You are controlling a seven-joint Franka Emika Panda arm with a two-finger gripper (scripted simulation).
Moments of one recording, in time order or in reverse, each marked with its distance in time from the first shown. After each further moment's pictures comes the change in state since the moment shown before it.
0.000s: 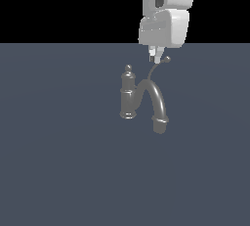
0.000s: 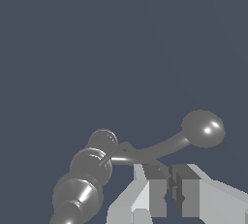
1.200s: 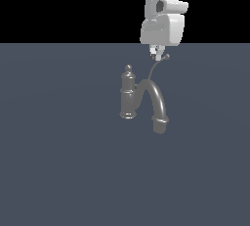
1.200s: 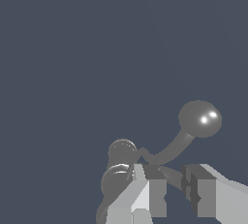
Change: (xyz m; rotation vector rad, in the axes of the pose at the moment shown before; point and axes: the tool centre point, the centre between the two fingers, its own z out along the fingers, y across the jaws) arm 0.026 -0.048 0.000 -0.001 -0.009 -0.007
